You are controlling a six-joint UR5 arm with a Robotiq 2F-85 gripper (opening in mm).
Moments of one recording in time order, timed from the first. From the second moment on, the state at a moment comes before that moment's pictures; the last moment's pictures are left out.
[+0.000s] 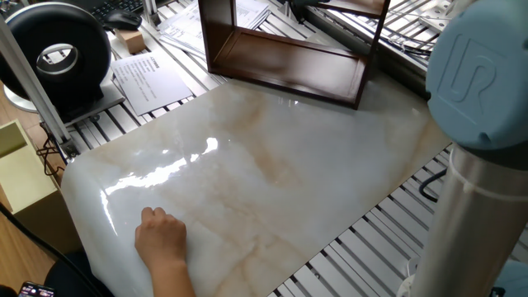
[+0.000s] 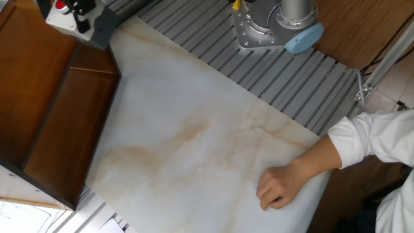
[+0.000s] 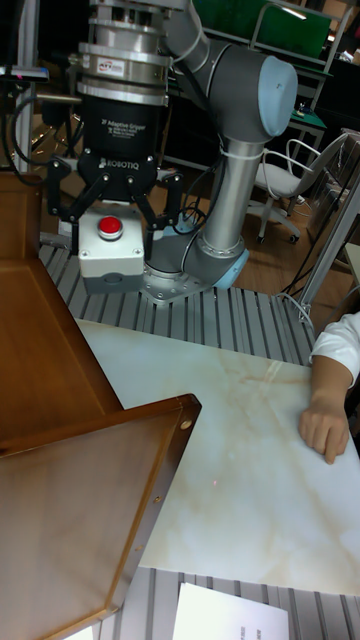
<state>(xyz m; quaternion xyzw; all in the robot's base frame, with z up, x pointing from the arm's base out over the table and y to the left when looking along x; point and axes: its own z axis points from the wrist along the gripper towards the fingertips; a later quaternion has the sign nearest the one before) 0.598 -0.102 0.358 -0.07 0.99 0.05 0.07</state>
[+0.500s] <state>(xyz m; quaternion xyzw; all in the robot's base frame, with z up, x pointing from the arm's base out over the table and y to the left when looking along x) 0.581 -0.102 0.359 -0.10 0.99 0.05 0.05</state>
